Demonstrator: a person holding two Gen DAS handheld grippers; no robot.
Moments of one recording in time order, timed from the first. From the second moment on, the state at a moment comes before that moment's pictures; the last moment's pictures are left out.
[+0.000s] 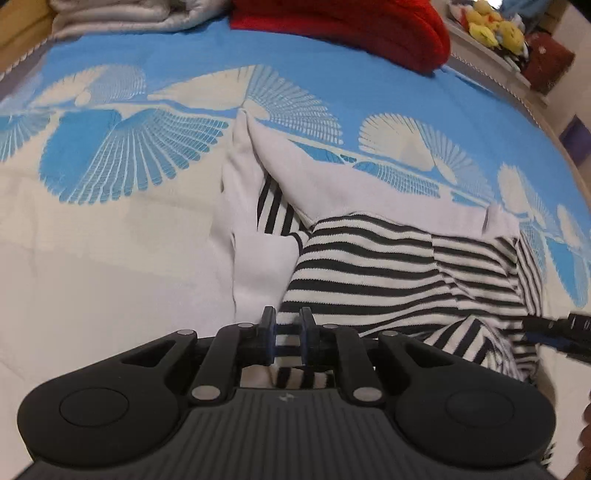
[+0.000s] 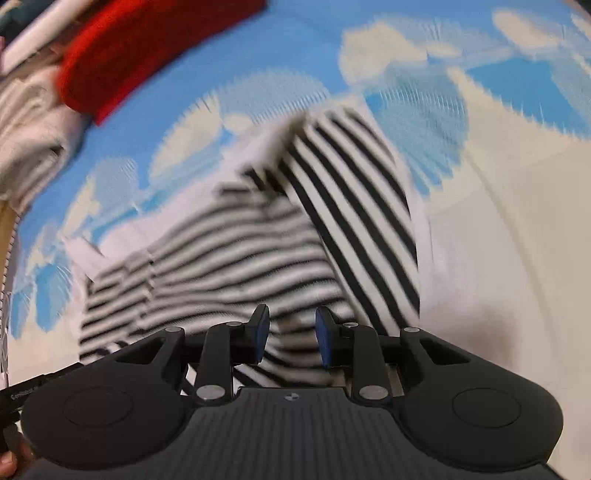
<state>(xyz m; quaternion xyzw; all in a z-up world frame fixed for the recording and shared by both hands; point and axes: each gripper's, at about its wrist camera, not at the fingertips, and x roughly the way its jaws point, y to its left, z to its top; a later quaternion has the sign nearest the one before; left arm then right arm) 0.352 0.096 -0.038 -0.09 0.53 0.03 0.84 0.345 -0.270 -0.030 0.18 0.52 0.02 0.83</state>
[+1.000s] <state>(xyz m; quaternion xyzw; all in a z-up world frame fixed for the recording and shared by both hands) 0.024 0.062 0.030 -0.02 0.40 -0.01 0.92 0.073 -0.281 0.067 0.05 0.32 0.05 0.94</state>
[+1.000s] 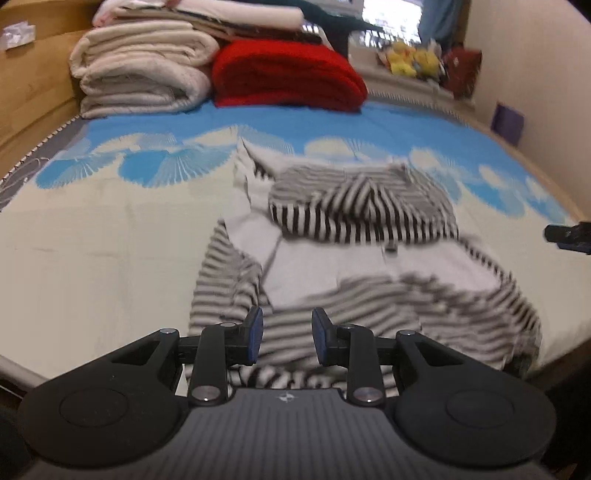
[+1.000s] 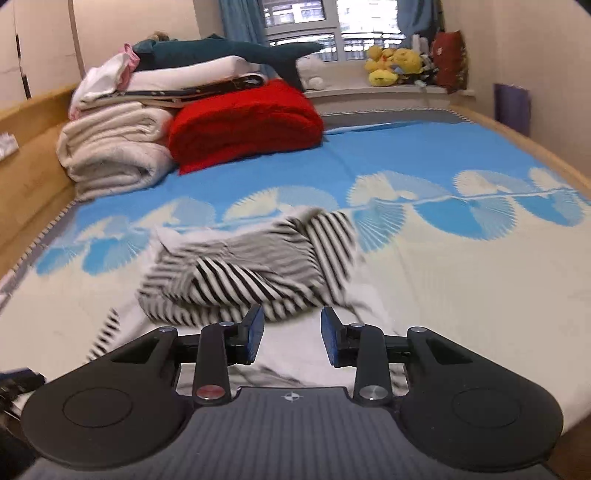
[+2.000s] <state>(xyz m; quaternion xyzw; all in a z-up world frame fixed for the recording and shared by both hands) 0.063 0.169 -0.047 -0.27 0.48 0.09 0.83 0.077 -0.337 -0.022 0.15 0.44 -0.04 0.88</state>
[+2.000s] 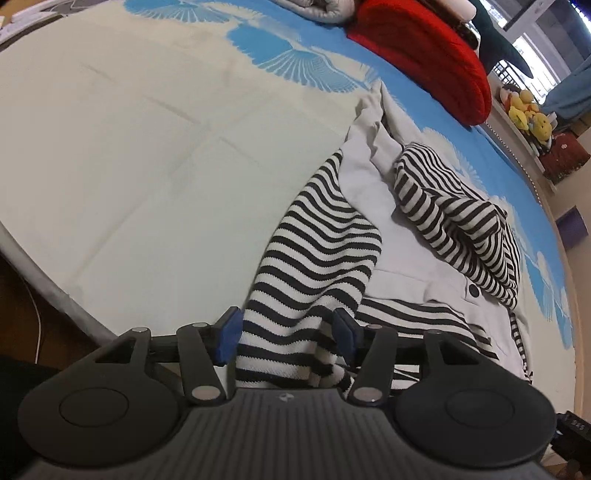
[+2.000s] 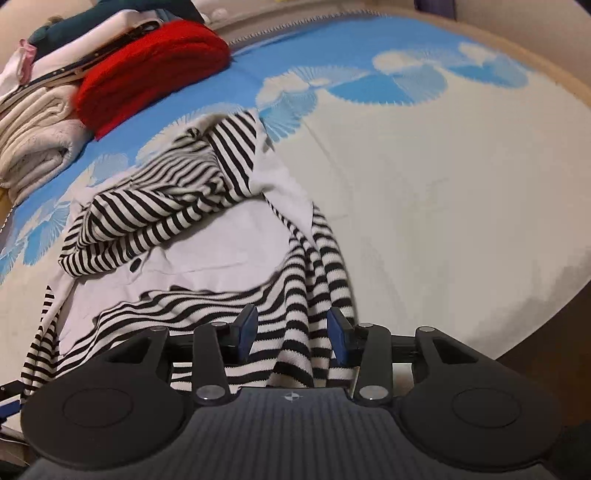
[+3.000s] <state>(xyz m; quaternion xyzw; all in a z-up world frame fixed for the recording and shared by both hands) 0.059 0.132 -0.057 -0.15 0.49 0.06 0.86 0.077 -0.338 -0.055 0.19 0.50 -0.04 0.84</state>
